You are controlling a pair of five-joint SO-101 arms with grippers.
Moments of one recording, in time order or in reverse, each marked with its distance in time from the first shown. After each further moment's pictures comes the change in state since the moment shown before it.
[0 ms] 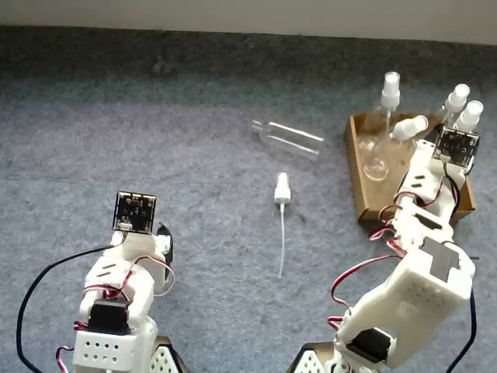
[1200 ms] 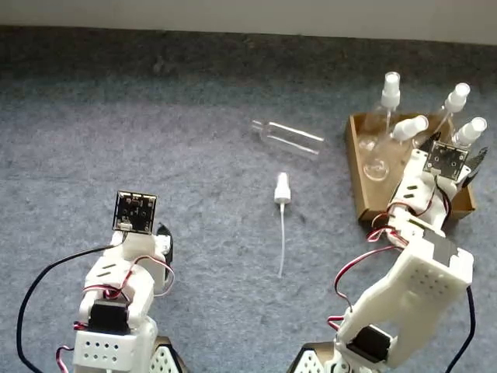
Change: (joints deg) left arm 0.0 0.0 0.0 0.0 0.0; right arm 0.0 7.0 1.7 -11.1 0.0
